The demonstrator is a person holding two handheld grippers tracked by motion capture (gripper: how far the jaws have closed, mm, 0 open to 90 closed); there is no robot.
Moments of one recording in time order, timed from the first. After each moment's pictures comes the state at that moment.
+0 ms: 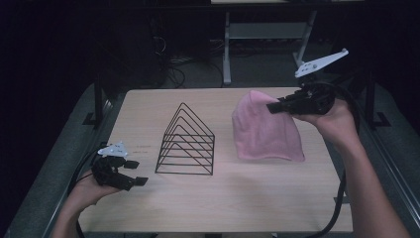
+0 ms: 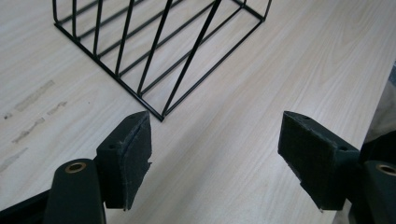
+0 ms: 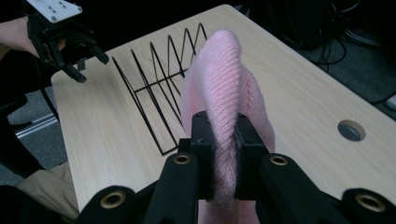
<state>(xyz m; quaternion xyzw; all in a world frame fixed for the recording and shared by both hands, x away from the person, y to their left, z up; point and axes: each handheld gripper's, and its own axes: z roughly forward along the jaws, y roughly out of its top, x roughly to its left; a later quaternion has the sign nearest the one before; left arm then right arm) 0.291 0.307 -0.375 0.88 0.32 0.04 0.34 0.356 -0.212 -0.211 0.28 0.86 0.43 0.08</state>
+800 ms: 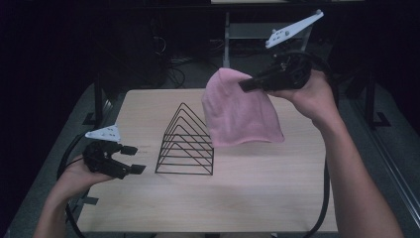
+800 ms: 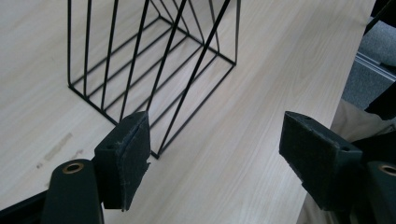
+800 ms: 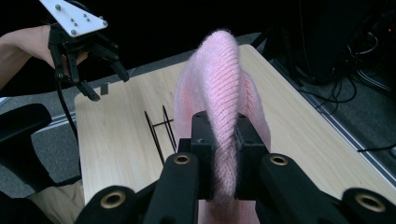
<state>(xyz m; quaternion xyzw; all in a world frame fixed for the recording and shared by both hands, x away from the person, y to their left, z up) 0.296 0.296 -0.309 0.89 0.28 0.05 0.37 0.363 -0.147 -0.147 0.21 0.87 0.45 0.09</state>
